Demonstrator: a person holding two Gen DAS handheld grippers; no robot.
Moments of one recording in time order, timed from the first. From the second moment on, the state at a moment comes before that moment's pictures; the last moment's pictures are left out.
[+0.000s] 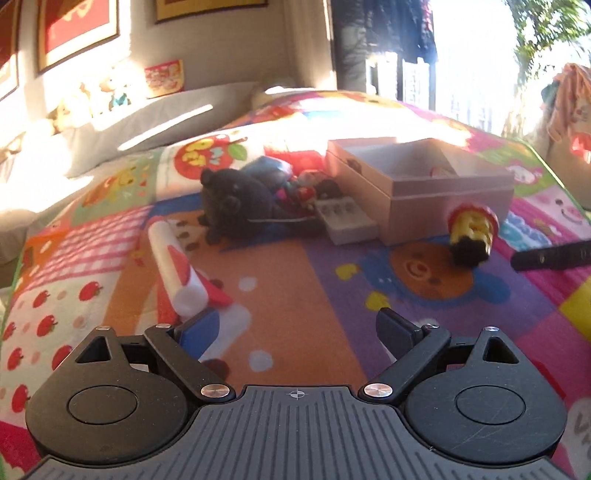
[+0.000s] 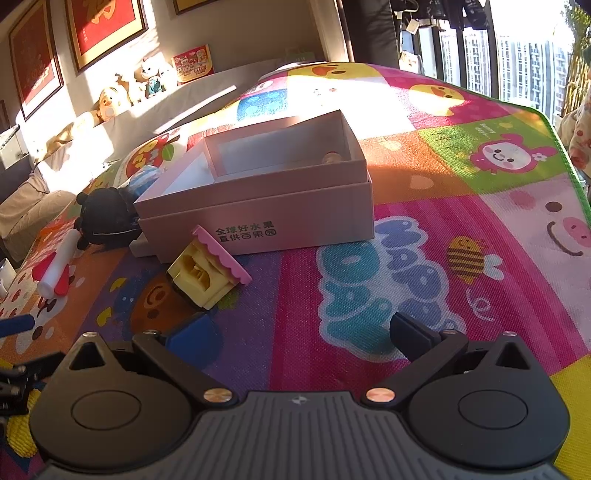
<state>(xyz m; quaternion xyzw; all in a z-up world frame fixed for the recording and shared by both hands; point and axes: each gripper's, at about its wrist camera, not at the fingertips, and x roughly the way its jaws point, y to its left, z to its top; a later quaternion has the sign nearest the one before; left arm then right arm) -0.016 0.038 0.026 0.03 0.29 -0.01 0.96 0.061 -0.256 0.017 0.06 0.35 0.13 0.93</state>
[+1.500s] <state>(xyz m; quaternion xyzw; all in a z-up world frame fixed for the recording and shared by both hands) -0.047 0.077 0.019 0.06 0.33 -0.03 0.94 0.070 -0.172 0.037 -0.13 0.28 0.18 0.93</state>
